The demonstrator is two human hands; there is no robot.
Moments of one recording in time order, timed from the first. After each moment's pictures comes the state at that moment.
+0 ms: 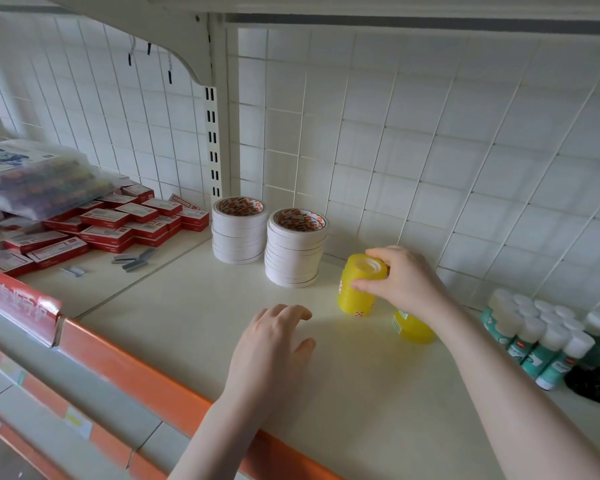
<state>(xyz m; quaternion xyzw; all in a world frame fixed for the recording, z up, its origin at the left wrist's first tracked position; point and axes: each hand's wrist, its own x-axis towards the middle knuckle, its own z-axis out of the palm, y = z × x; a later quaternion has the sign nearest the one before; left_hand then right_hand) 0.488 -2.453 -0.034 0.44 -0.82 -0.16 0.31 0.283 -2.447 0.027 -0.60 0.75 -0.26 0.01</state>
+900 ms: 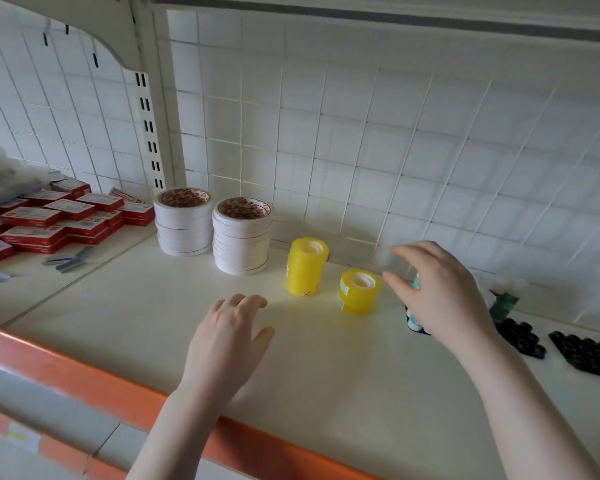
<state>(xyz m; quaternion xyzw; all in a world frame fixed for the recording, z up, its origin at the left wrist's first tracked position) 0.480 -2.442 -0.032 0.45 -0.84 -0.12 0.29 0.252 -2.346 0.033 -0.54 0.78 -0.25 -0.18</state>
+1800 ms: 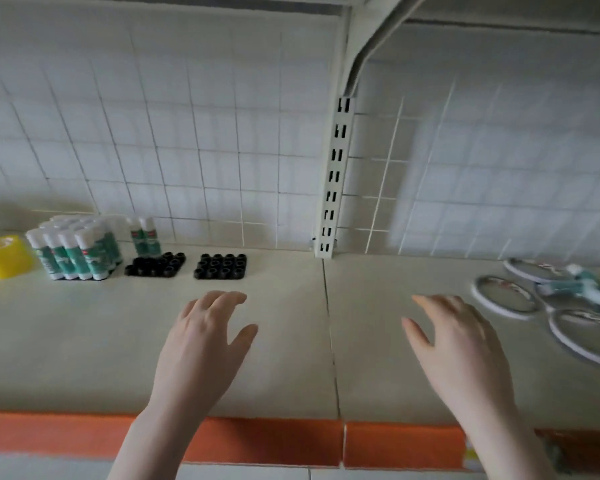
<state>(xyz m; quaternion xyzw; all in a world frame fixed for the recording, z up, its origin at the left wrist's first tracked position) 0.155 -2.077 -0.016 0.35 -0.88 -0.15 0.30 -0.040 -1.890 -0.022 -0.37 0.85 -0.22 -0.29</state>
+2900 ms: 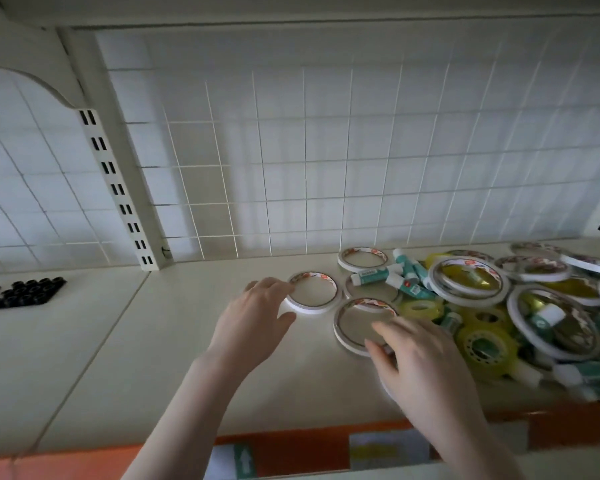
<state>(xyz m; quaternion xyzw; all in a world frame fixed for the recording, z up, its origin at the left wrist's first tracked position) -0.118 -1.873 -0.006 0.20 -0.95 -0.12 0.19 -0.212 -1.677 -0.034 -0.42 0.84 -0.23 -0.26</state>
